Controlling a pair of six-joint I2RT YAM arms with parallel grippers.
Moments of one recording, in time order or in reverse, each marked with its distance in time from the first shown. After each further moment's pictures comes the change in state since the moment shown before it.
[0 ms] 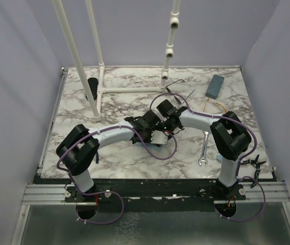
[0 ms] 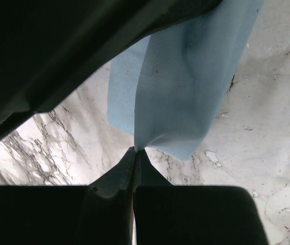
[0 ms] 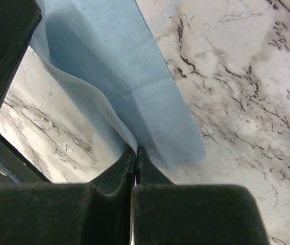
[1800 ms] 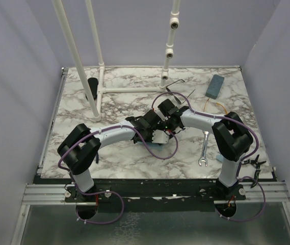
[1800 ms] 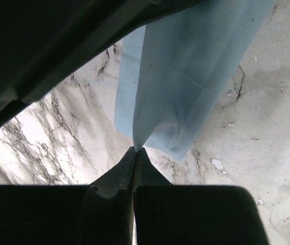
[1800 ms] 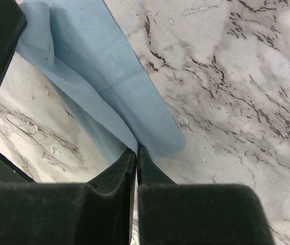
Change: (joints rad) left arm -0.005 0.015 0.013 0.021 -0.004 -0.001; right arm -0.008 -0.021 -0.006 -0.008 0.065 0.018
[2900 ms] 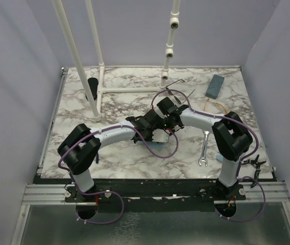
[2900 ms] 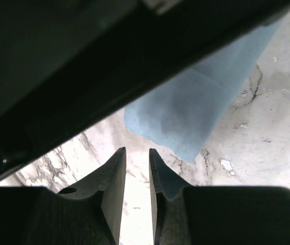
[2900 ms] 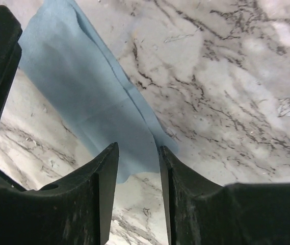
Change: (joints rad) left arm -0.002 0.002 0.005 0.005 -0.036 -0.015; right arm 0.001 0.008 0.027 0.011 0.046 0.009
